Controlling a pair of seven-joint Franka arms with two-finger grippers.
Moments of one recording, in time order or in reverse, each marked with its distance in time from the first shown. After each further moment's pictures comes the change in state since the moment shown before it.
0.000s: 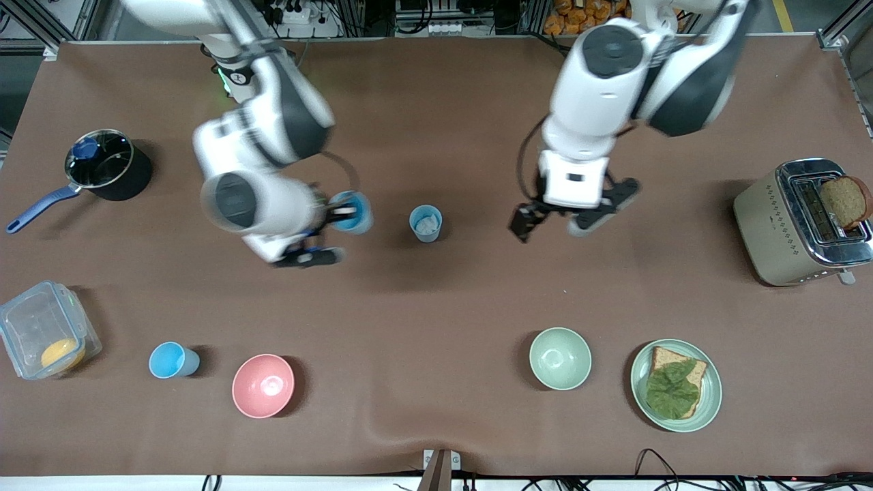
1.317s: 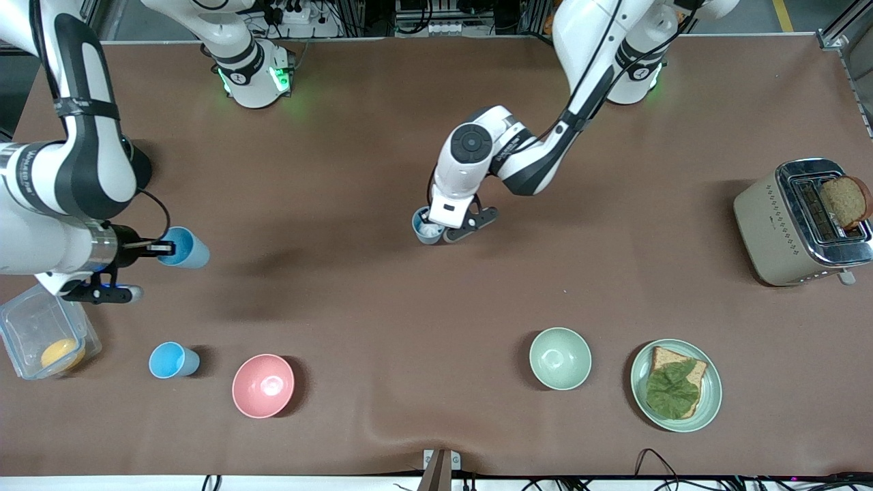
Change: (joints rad) left arm -0.306 0.448 -0.028 -0.057 -0.132 0.424 -0.186; right arm -0.554 -0.082 -0.016 -0.101 -0.183 -0.032 -0.409
